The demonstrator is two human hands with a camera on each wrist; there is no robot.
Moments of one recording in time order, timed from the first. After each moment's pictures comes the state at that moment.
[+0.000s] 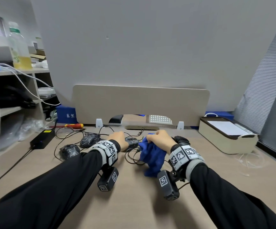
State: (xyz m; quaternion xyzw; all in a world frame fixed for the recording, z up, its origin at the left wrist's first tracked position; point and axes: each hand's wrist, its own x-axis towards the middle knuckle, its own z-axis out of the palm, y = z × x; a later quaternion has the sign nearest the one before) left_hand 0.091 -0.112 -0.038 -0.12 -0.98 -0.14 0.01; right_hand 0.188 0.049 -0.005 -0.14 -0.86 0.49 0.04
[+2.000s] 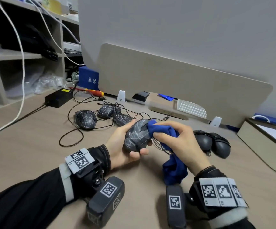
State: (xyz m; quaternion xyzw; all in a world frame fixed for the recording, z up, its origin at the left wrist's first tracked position) left_hand 0.146 -0.172 -0.097 -0.07 -0.40 -0.86 -0.31; right_hand 0.187 0.003 -0.057 0.15 -0.80 0.57 0.12
